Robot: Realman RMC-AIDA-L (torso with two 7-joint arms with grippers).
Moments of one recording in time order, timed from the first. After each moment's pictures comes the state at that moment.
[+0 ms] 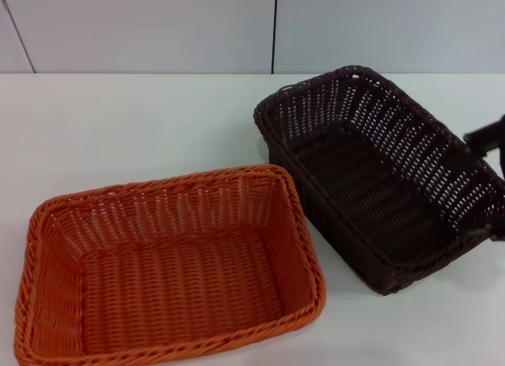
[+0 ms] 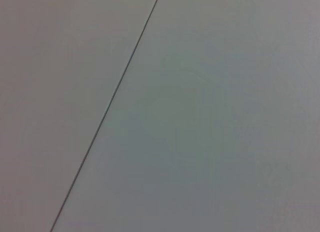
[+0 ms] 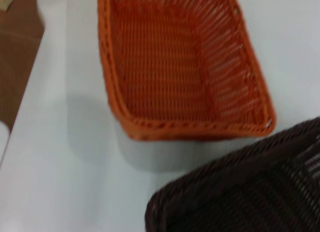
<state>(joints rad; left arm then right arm) -0.41 -2.06 -2.88 -0.66 0.95 -0.90 2.13 0.48 1.76 -1.35 -1.79 1.06 1.80 -1.27</state>
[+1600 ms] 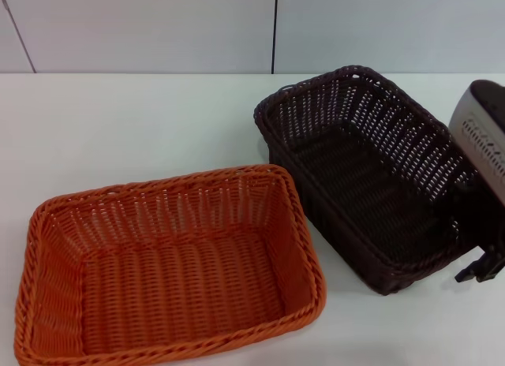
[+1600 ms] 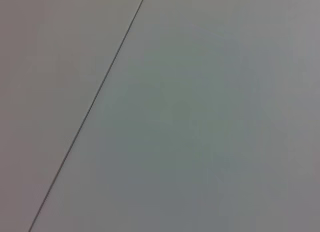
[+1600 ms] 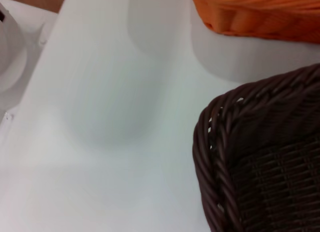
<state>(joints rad) -0.41 -2.06 -2.87 -0.62 0.94 -0.97 2.13 0.83 1.95 -1.31 -1.05 0.54 1.77 -1.71</state>
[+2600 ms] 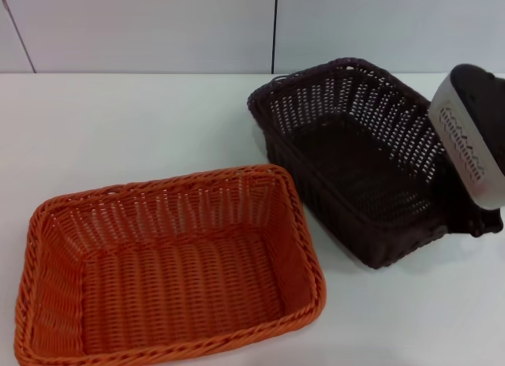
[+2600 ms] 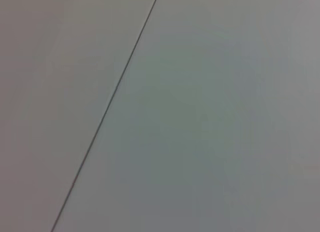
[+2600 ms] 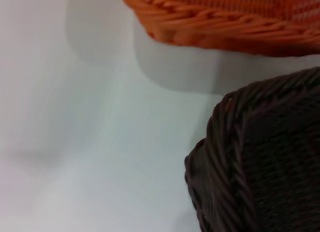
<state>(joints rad) -0.38 -2.06 -2.88 -0.62 0.94 -1.00 2.14 0.75 2.06 -1.30 -1.35 0.40 1.79 -1.61</state>
